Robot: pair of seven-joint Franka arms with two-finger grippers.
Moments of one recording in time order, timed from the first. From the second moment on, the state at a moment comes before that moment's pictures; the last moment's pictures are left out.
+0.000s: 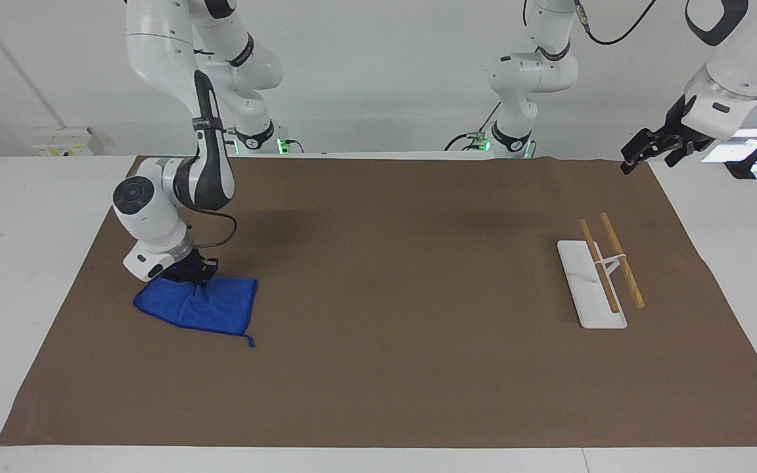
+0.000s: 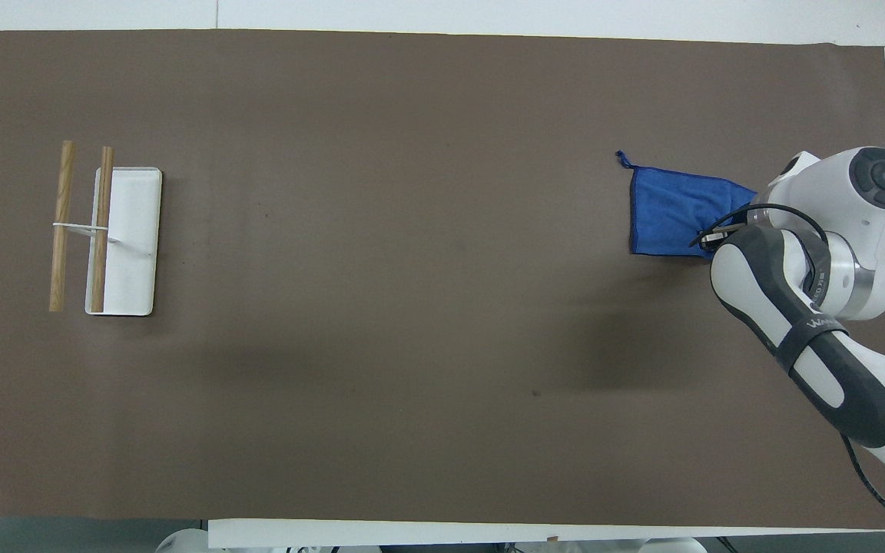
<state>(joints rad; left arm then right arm) -0.03 -0.04 0.01 -1.57 0.01 1.40 -0.12 -0.06 0.25 -0.03 -2.11 -0.02 2.32 -0.19</state>
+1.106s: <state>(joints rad) -0.26 -0.09 -0.01 -1.79 0.00 1.87 -1.23 0.17 0.18 0.08 -1.70 0.65 1.72 0.55</state>
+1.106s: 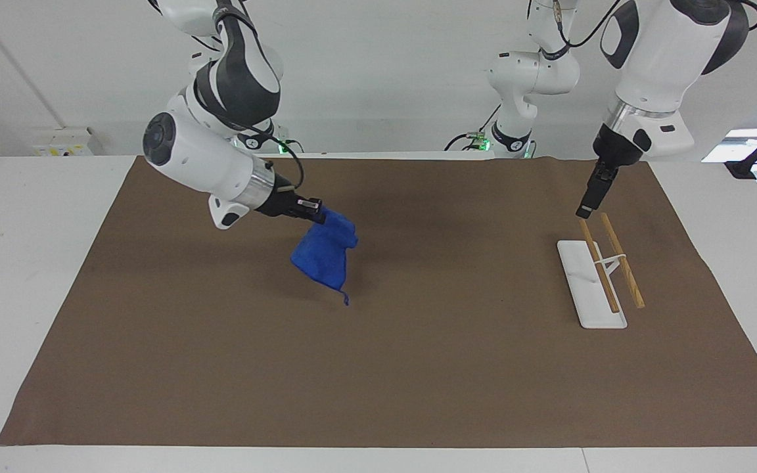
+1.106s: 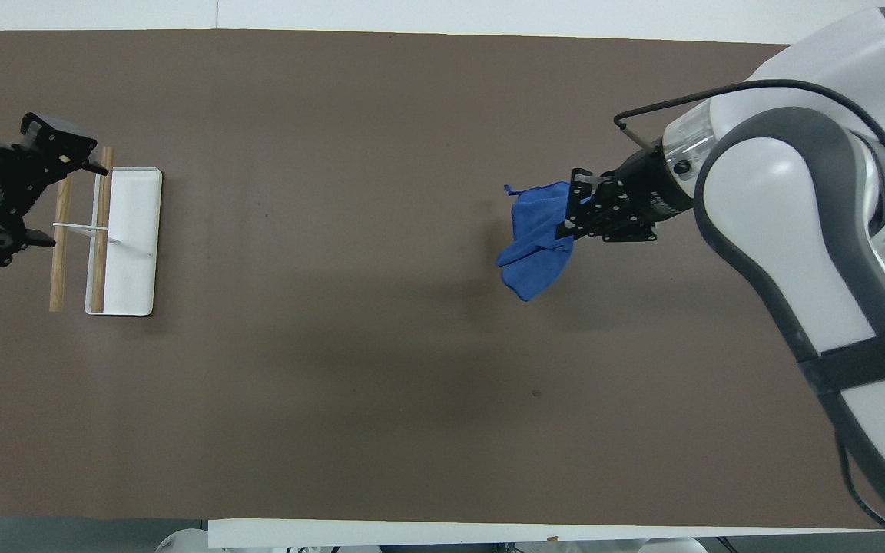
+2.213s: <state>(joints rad) -0.55 0.07 -0.01 -1.83 -0.03 2.05 -1.78 0.33 0.18 0.08 -1.71 0.96 1.87 0.92</state>
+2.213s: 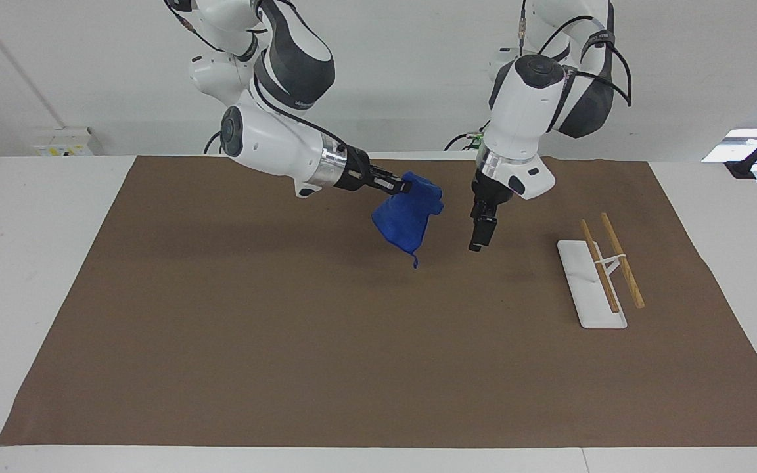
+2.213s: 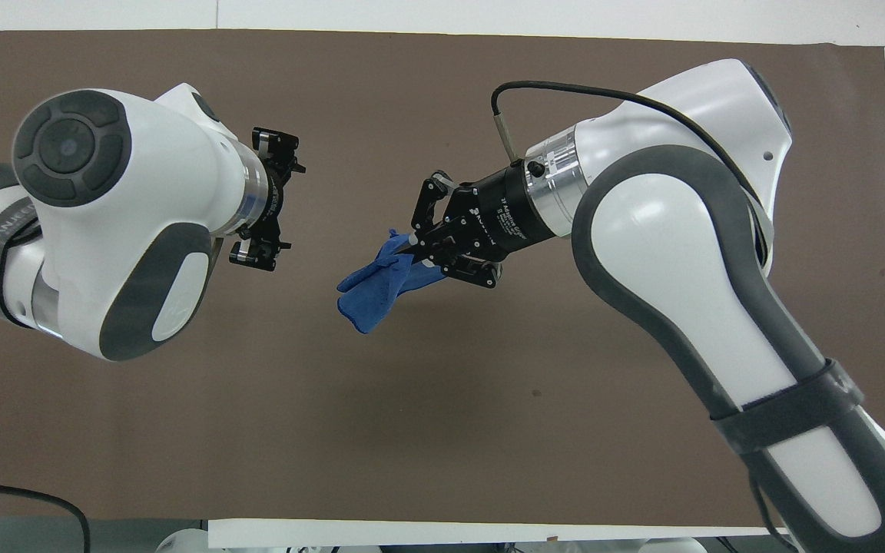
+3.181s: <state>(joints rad) -0.58 0.03 -0.04 -1.88 -0.04 1.95 -1.83 0.37 0.18 0.08 -1.71 0.96 1.93 0.97</state>
